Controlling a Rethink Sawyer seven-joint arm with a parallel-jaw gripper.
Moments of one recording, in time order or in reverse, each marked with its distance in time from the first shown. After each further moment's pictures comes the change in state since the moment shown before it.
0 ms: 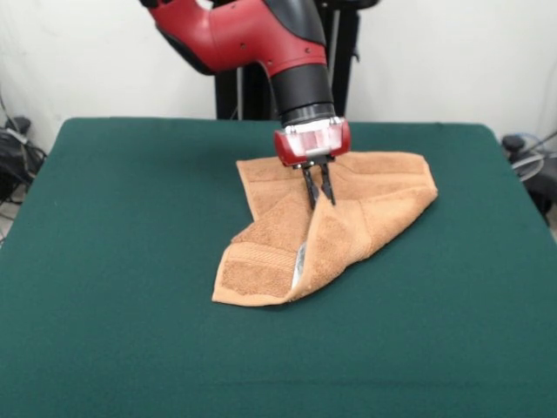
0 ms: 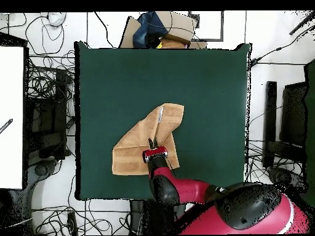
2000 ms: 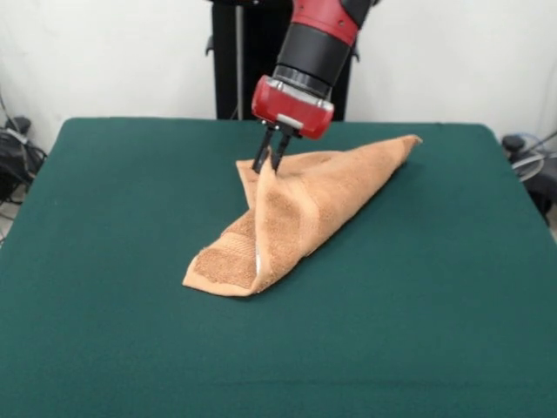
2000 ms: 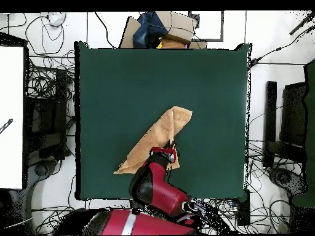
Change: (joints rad) arm 0.575 -0.273 -0.408 0.139 0.773 -0.014 0.000
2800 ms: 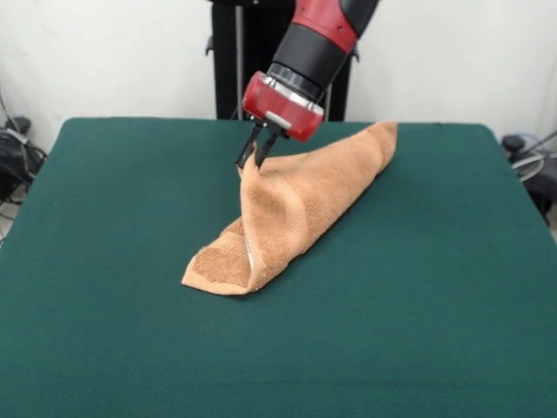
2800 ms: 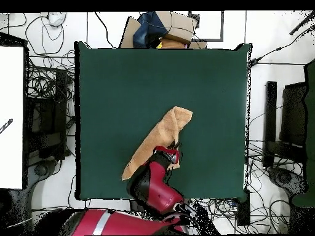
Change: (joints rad) arm 0.090 0.019 -0.051 -0.001 0.159 -0.048 0.000
